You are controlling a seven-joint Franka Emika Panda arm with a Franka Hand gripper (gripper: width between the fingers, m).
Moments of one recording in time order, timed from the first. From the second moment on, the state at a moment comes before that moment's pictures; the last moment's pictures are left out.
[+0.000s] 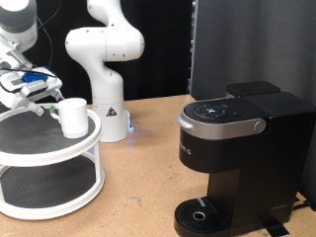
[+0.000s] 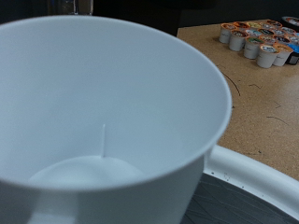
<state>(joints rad) -0.15 -0.60 -0.95 -2.81 0.48 2.10 -1.53</state>
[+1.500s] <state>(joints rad) -0.06 -0.53 -1.03 -2.81 0.53 2.14 -1.61</state>
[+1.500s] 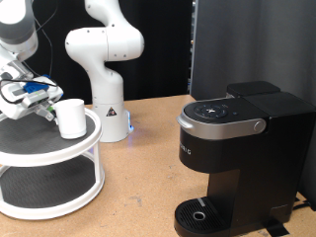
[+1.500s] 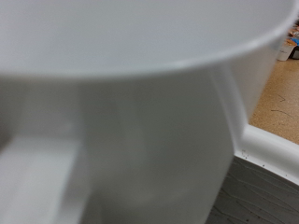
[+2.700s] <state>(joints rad) -0.18 -0.66 -0.89 -2.76 0.48 1.86 -1.34</state>
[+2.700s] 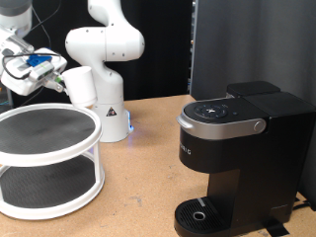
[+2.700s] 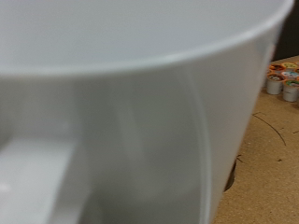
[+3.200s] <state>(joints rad) -0.02 -0.64 -0.81 -2.83 0.75 2.18 -1.34</state>
